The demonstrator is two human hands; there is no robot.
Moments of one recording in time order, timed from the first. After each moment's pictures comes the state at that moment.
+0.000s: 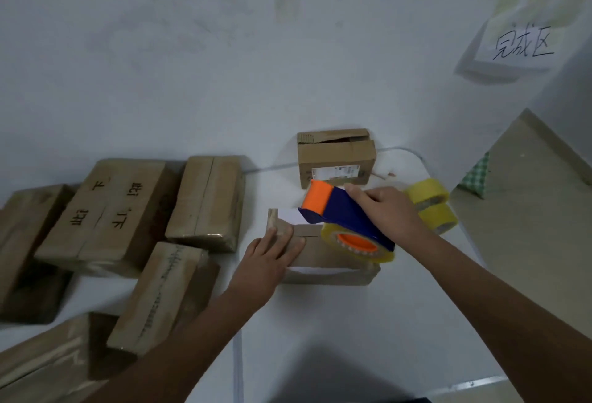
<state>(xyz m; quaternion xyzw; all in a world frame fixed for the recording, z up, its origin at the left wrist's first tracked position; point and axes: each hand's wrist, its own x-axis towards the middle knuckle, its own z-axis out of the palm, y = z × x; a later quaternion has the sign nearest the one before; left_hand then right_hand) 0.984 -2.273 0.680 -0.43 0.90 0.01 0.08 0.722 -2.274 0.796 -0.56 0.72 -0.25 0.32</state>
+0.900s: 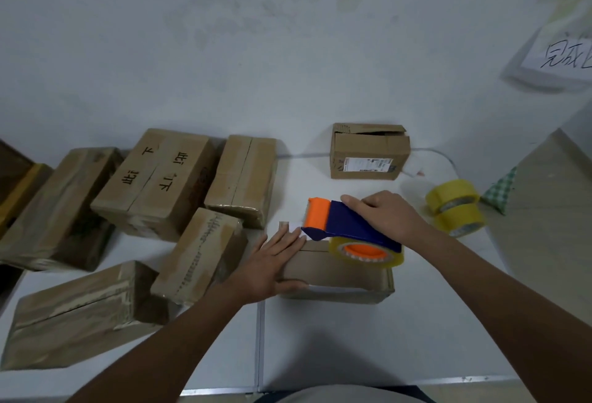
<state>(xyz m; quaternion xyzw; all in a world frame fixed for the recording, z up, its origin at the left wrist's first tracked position) 1.054 -2.235 0.676 -0.42 0.88 0.19 0.05 0.781 -2.260 0.793 -0.66 0.67 -0.12 0.33</state>
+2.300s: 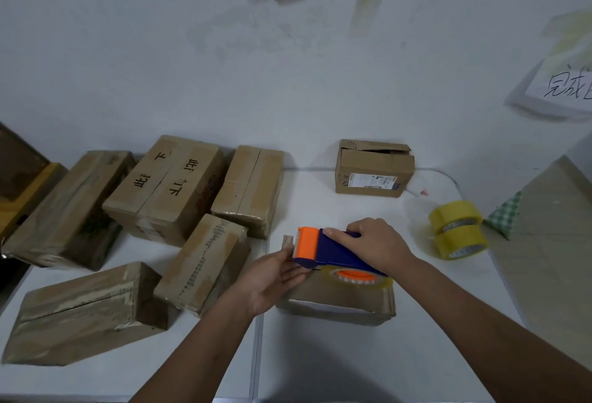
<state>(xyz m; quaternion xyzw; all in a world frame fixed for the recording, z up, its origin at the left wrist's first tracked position) 1.017 -2.213 0.753 -0.53 0.19 0.77 -0.31 0.805 -2.246 0.778 -0.70 0.65 -0.10 0.27</state>
